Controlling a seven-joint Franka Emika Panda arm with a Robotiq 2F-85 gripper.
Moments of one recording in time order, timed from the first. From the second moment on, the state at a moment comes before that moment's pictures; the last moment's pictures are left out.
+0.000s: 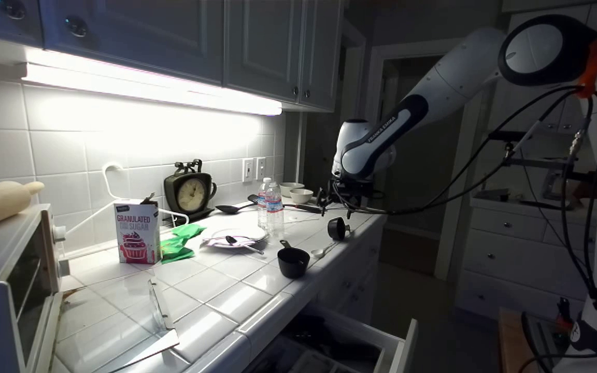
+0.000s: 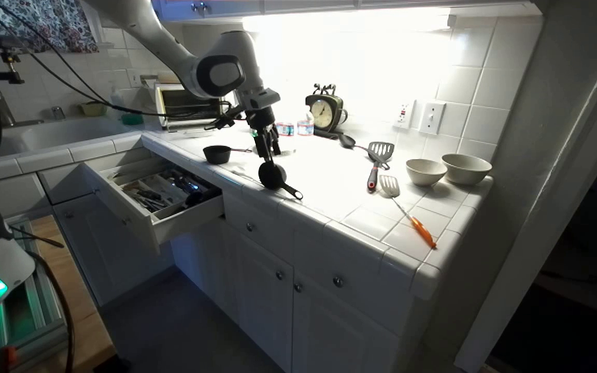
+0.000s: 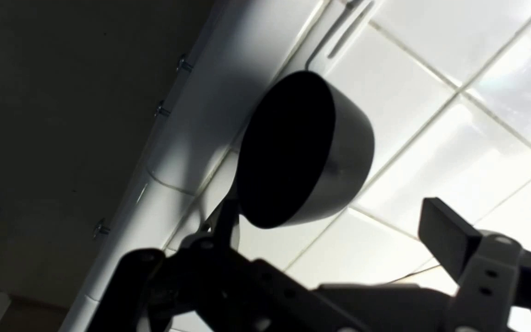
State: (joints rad) arm 0.01 0.37 -0.30 -1.98 -0.10 2.60 0.79
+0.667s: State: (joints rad) arm -0.09 0.41 -0.30 -1.92 -0.07 2.53 0.79
